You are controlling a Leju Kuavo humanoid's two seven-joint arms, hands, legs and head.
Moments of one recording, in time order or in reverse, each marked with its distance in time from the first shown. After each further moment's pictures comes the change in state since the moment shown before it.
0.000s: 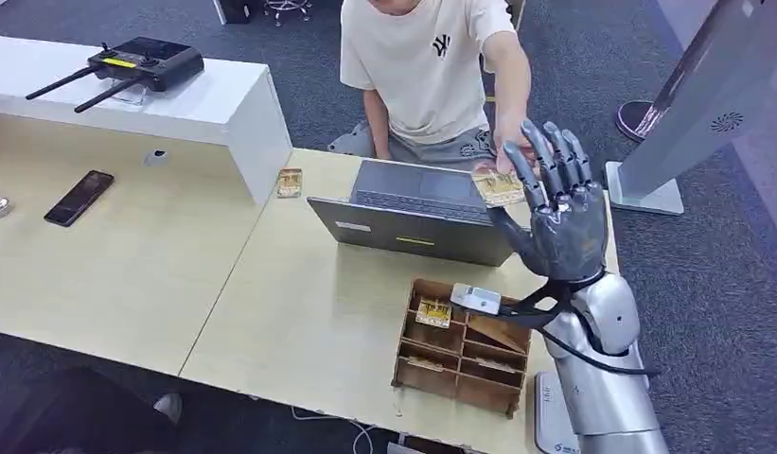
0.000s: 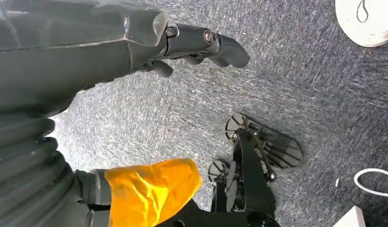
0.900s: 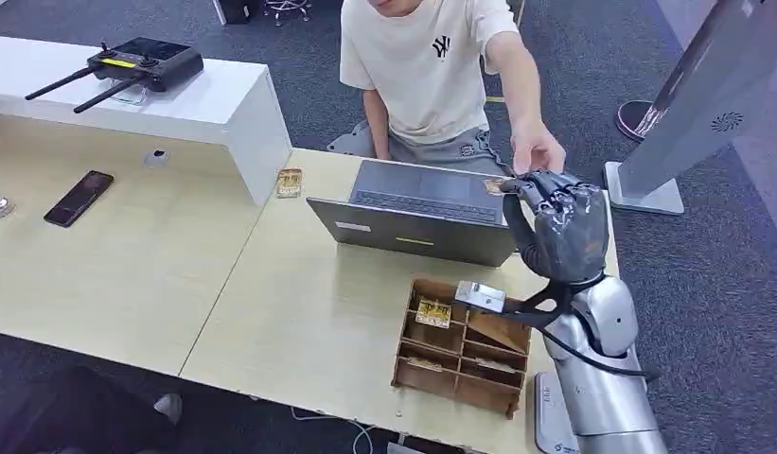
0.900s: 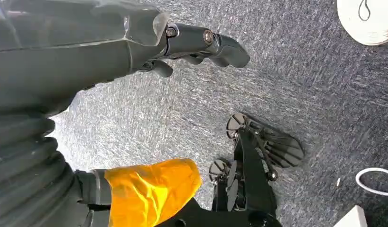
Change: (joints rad) left arm 0.000 -0.002 0.000 0.001 0.001 0.000 0.002; right arm 0.006 0.000 -0.014 0.045 -0.041 0.000 0.000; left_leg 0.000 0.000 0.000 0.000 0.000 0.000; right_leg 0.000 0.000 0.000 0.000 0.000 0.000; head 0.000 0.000
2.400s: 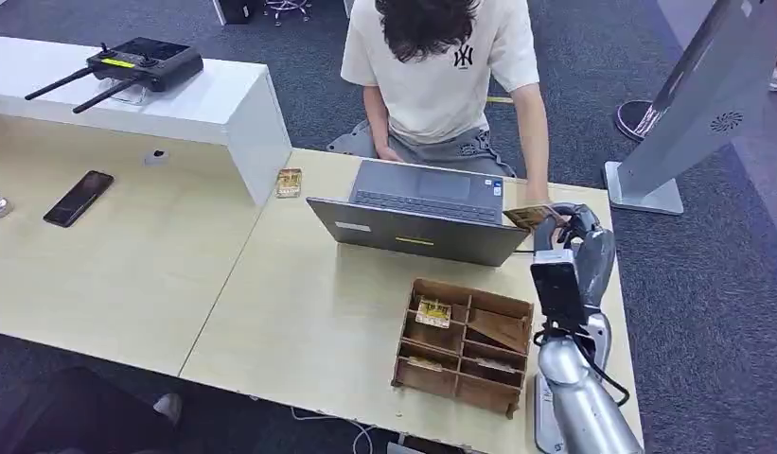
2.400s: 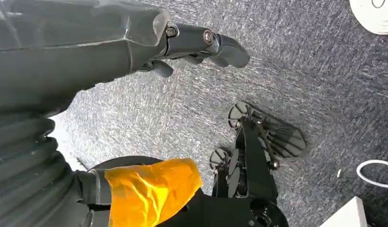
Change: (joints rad) left arm 0.000 -0.024 0.017 0.000 0.032 -0.002 0.000; right arm 0.084 -0.069 0.150 0.070 -0.776 0.011 0.211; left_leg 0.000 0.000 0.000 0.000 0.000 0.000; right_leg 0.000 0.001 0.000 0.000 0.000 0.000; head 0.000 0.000
